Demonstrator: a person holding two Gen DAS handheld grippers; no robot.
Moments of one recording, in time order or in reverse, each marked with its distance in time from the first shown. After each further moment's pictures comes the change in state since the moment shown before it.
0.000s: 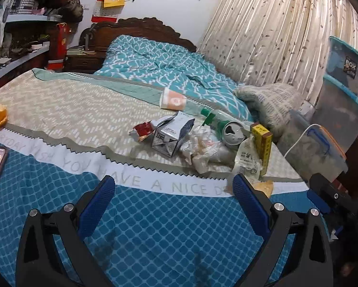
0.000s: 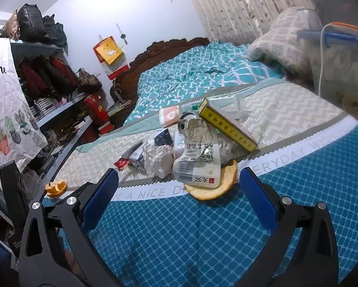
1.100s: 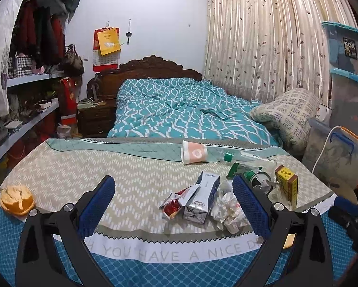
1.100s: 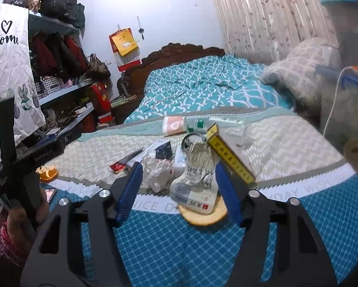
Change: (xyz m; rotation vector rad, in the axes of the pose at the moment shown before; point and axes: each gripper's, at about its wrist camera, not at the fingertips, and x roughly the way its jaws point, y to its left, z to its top) left arm -0.006 -0.008 0.082 0.212 -0.198 0.159; right arm 0.002 0.012 0.030 -0.198 -0.042 -0.024
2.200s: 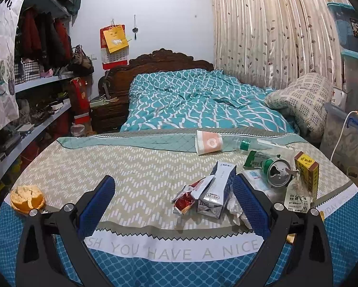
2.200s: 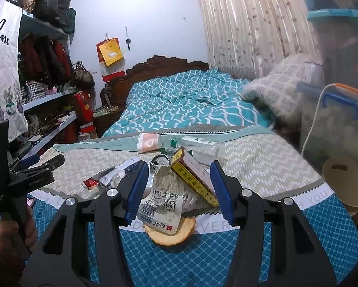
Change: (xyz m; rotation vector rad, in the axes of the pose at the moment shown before) left arm 0.022 -0.007 -0.010 0.049 0.052 0.111; right arm -0.005 -0.027 0.020 -0.021 -0.070 -0.107
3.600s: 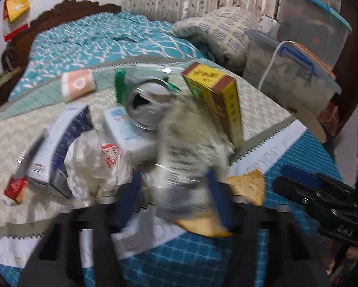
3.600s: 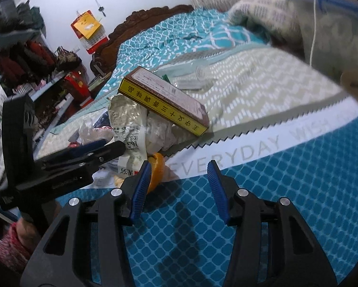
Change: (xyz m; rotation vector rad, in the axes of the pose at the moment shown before) left arm 0.091 -0.150 -0.046 0.191 0.386 -0.542; right arm 0.067 -0.066 -0.067 0.254 0.343 0.083
